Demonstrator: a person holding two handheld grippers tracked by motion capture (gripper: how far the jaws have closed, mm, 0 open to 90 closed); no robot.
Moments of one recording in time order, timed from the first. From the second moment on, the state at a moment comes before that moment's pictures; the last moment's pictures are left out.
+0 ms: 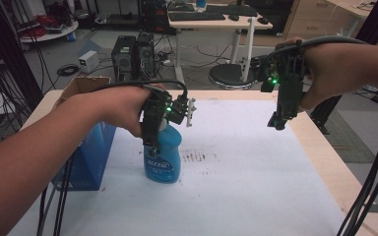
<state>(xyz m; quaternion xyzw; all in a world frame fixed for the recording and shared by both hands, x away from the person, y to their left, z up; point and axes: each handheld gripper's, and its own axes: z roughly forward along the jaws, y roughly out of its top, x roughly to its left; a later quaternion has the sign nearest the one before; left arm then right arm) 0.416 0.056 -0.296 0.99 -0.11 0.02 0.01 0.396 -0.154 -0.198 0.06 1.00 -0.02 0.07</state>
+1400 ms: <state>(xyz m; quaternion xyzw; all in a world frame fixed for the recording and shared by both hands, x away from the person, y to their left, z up) 0.405 0.077 -0.239 1.00 -0.03 0.02 0.03 0.397 -0.152 -0.201 0.05 1.00 -0.01 0.07</state>
